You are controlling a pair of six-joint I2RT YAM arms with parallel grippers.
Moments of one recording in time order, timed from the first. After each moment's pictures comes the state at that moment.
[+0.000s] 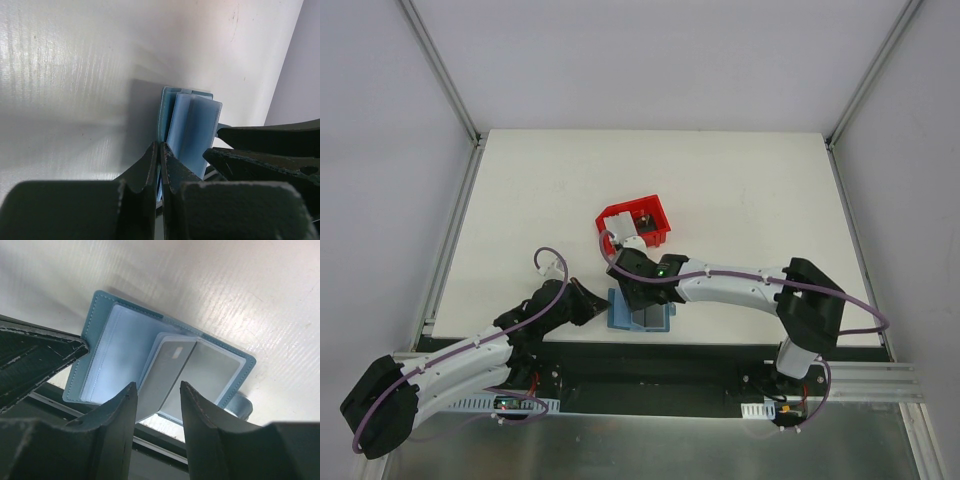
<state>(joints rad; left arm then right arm) -0.77 0.73 0.10 0.03 -0.03 -1.28 1.19 1.72 1.20 -0.61 0.25 0.67</state>
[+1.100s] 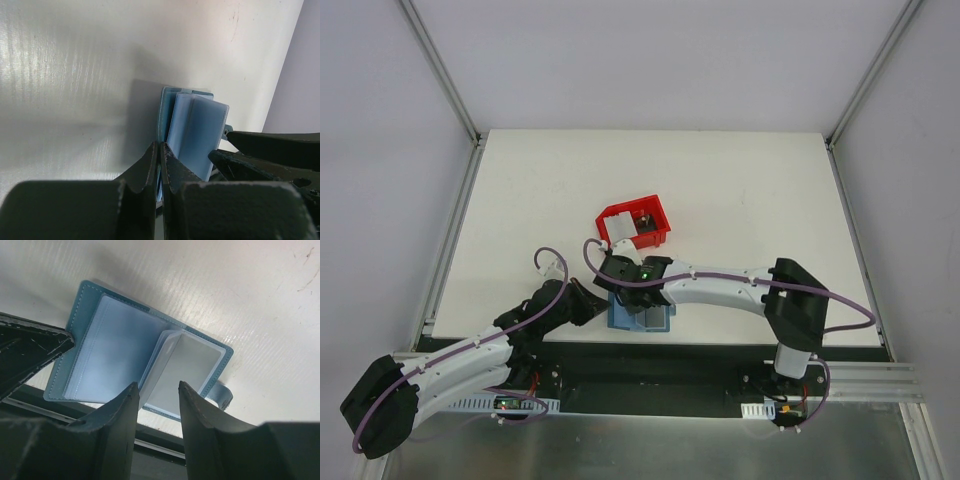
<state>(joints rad) -0.77 0.73 0.10 0.03 -0.03 -1.28 1.25 1.80 1.33 -0.80 0.39 0.64</state>
